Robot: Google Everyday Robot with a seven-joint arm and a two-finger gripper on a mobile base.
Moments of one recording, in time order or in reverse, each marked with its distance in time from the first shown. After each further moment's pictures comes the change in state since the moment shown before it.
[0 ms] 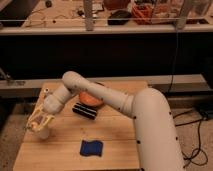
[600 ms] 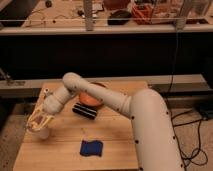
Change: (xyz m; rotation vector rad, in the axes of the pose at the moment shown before) arm 0.010 -0.002 0.001 0.020 -0.001 0.022
